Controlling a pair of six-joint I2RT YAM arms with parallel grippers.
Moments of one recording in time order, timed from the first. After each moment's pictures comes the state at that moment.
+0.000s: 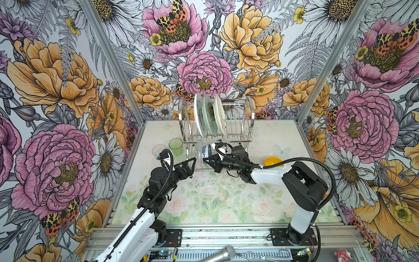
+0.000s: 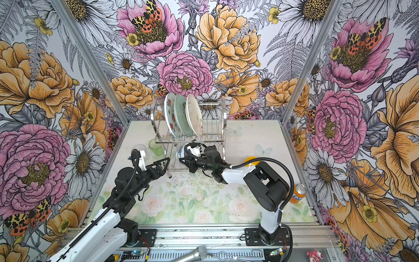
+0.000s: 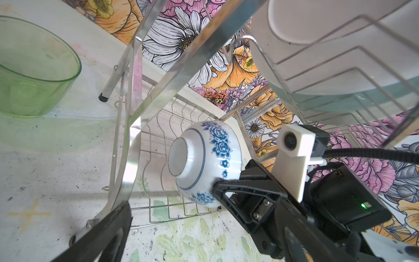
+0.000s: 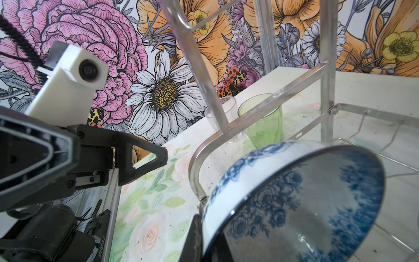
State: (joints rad) left arm -0.31 0.70 0.35 0.17 0.22 -0.79; right arm 0.73 1.78 0.91 0.67 -0.53 0.33
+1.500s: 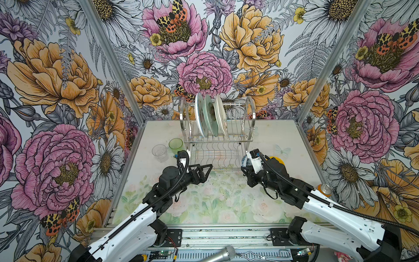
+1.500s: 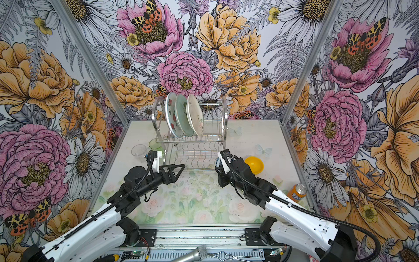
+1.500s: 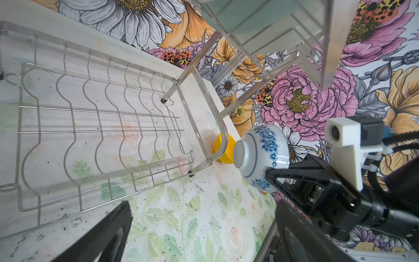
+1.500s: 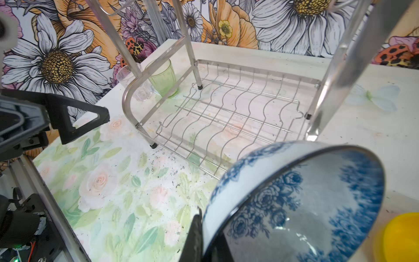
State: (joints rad) left arm -0.60 0.77 0.44 0.14 0.21 -0.71; right arm 0.76 0.91 0.74 -0.36 0.06 0.27
